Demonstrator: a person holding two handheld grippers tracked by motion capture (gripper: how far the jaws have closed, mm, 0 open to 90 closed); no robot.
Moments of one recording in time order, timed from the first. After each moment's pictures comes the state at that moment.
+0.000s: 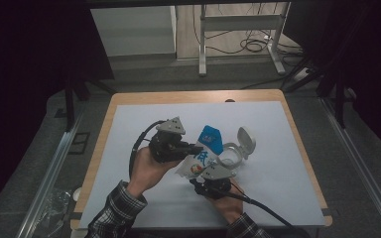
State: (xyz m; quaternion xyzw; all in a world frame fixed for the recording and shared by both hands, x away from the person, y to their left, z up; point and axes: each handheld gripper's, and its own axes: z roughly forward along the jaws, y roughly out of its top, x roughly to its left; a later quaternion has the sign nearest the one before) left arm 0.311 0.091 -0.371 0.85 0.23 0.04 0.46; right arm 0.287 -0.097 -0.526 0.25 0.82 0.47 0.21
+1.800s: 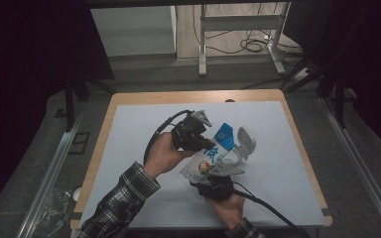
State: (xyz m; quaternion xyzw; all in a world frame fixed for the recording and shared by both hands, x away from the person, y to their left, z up) left arm 0.350 0.038 -0.364 0.91 0.21 0.03 0.35; right arm 0.284 -0.109 -0.531 0.32 0.79 0.52 0.08
